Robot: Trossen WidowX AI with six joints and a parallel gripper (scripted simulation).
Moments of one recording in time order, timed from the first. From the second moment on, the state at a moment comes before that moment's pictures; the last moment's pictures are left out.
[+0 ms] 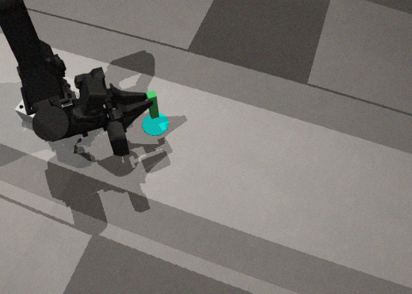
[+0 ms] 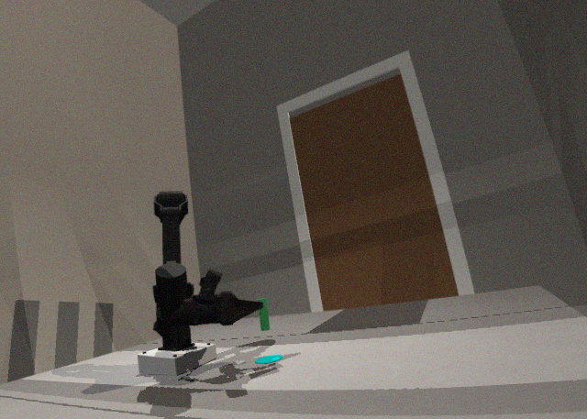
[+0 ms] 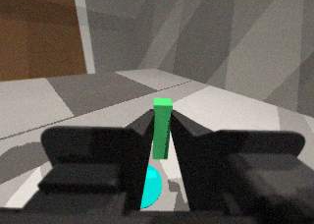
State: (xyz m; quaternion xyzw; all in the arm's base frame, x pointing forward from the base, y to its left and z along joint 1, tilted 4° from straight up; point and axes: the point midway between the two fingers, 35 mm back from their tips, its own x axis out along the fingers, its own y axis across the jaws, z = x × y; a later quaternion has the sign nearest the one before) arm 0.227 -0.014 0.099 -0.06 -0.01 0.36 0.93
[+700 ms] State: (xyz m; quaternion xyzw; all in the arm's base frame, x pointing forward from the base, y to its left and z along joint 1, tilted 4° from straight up) arm 0.225 -0.009 0.072 -0.07 -0.01 0.36 0.93
